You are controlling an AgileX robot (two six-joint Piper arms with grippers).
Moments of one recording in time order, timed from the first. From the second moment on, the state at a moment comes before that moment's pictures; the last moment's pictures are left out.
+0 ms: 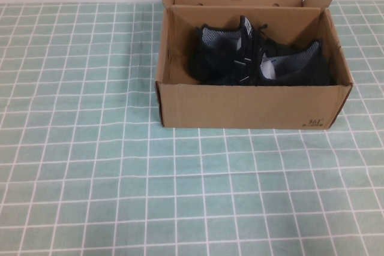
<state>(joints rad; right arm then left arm) 0.27 0.22 -0.26 0.09 0.34 -0.10 0.01 0.00 0.03 -0.04 0.33 0.13</state>
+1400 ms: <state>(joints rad) -0.09 0.00 -0.22 0.02 0.31 -0.07 0.01 0.00 0.03 -0.04 0.34 0.13</state>
